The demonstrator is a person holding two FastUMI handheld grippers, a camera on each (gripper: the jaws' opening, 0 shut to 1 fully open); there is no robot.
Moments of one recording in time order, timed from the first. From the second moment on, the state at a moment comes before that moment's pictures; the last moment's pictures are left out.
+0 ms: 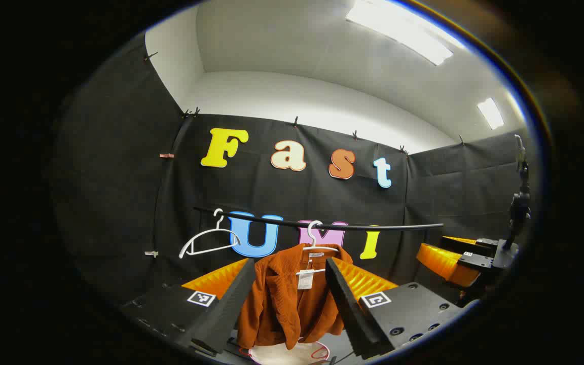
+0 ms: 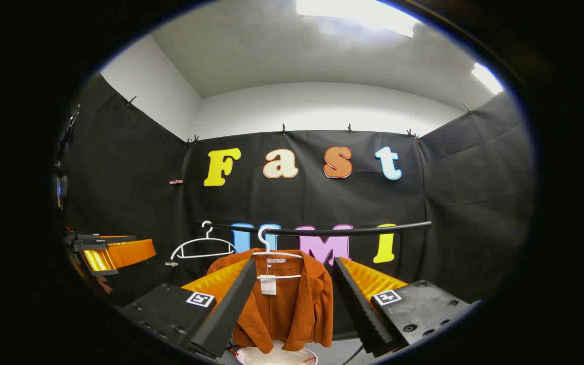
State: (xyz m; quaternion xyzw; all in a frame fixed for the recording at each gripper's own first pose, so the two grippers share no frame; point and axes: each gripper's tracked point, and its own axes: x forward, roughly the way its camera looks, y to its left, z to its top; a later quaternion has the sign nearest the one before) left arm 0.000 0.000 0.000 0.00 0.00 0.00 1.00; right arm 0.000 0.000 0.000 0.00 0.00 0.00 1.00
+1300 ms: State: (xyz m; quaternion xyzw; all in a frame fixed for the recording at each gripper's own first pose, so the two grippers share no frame) left arm 0.007 0.004 0.003 -0.03 -0.01 -0.02 1.00; right arm -0.003 -0.001 -0.006 -0.01 0.01 -0.01 1.00
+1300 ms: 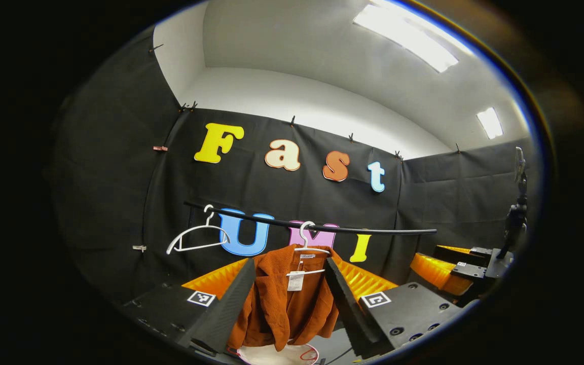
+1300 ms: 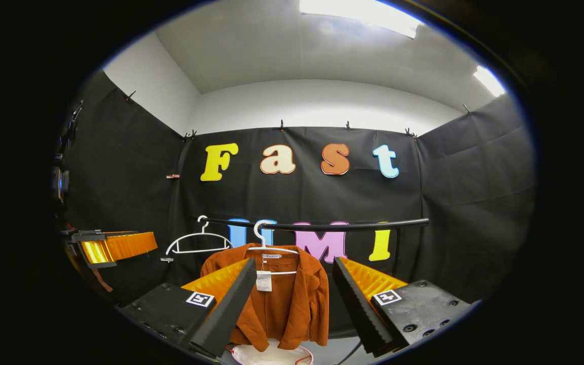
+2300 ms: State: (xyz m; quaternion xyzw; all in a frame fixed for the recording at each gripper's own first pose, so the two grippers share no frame) left arm 0.018 0.030 -0.028 -0.04 0.04 -0.06 1.00; right arm -0.012 0.025 -0.041 -0.01 0.05 -0.05 1.00
